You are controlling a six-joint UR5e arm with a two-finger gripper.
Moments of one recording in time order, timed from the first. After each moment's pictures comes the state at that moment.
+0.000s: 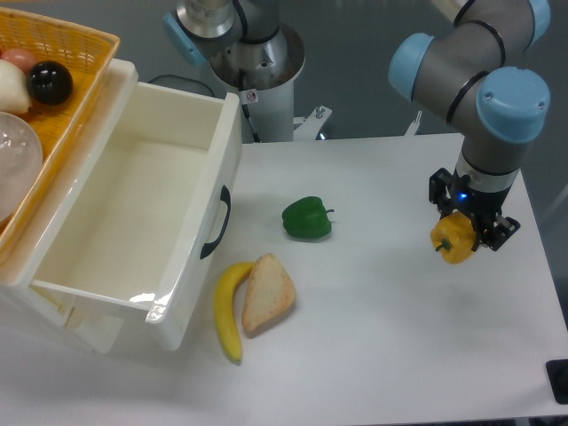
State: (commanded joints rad) arm 2.76 -2.00 -1.34 -1.27 1.58 1.57
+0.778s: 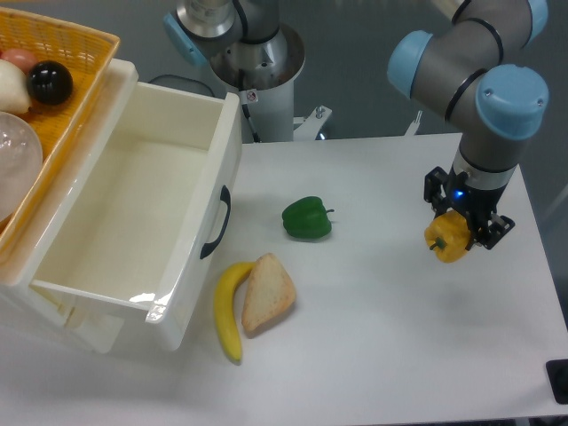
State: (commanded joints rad) arm 2.77 -1.93 -1.40 -1.30 1.47 1.57
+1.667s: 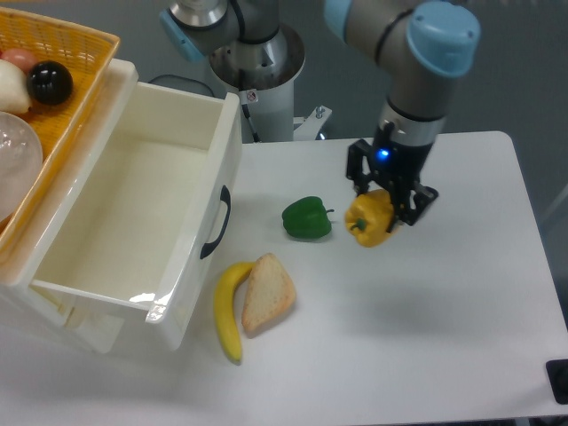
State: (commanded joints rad) arm 2.64 -1.71 -1.51 -1.33 1.29 1.34
